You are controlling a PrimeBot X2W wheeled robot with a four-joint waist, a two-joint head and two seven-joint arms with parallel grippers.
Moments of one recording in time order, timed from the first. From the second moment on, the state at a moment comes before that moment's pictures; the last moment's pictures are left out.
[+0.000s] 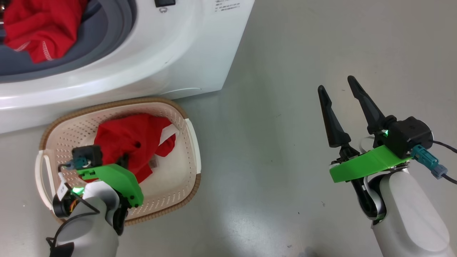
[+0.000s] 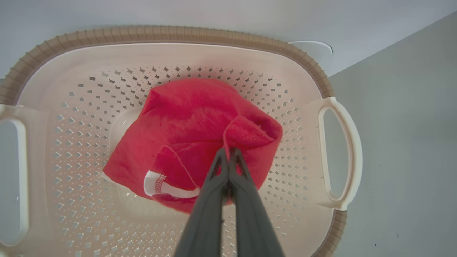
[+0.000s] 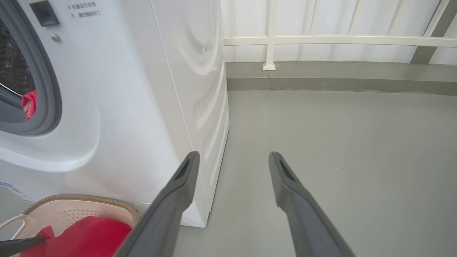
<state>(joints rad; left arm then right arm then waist) -0.79 0.04 -0.07 1.27 -0.34 -0.11 -0.15 -0.40 -0.07 0.11 0.25 0.26 0.12 -0.26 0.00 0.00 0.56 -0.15</state>
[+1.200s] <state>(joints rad) -0.43 0.04 -0.01 0.74 -0.33 -0.09 -0.25 -0.24 -0.07 0.08 0.27 0.26 0.12 -0.26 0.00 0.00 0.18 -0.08</state>
